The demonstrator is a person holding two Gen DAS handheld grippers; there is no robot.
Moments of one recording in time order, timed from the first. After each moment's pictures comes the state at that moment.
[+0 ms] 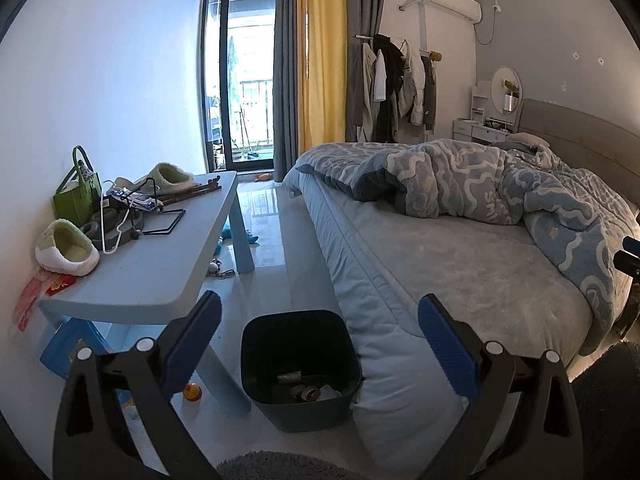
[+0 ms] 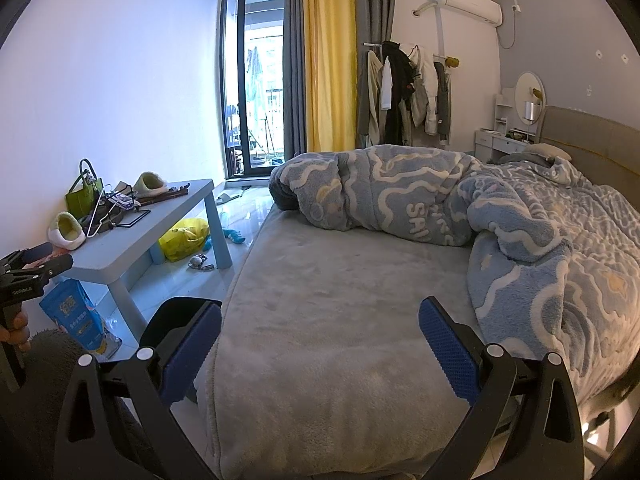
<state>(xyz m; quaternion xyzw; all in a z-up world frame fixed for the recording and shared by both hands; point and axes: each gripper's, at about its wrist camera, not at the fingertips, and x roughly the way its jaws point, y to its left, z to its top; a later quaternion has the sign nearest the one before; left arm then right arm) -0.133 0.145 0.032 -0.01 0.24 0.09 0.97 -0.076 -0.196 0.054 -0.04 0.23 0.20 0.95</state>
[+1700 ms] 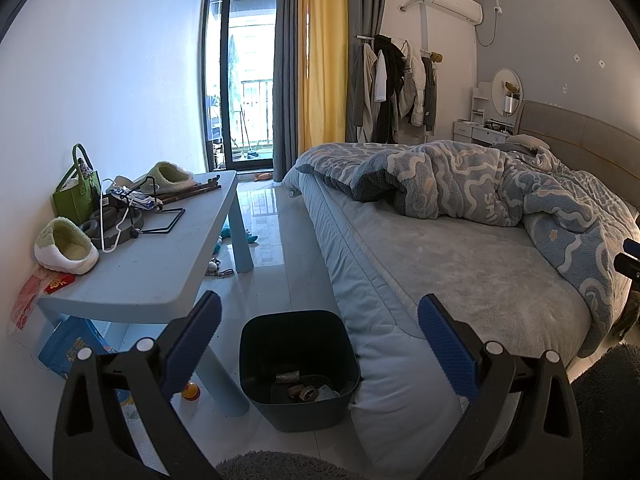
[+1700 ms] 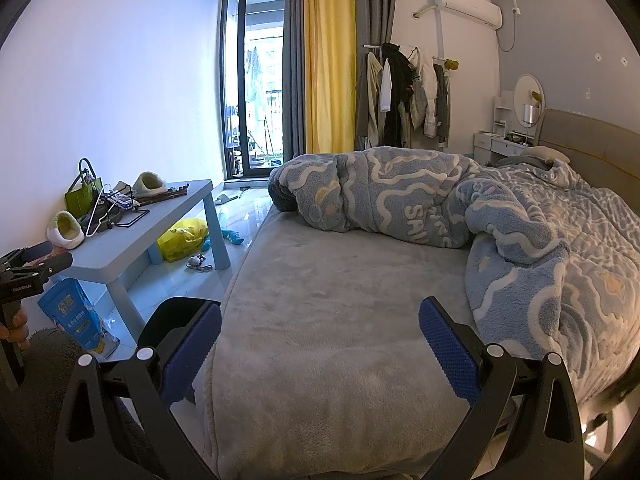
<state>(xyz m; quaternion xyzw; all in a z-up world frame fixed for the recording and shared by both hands) -0.133 0.146 0.033 -0.01 0.24 0.09 0.97 -0.076 -0.196 0.055 -0.04 0.23 0.20 0.95</state>
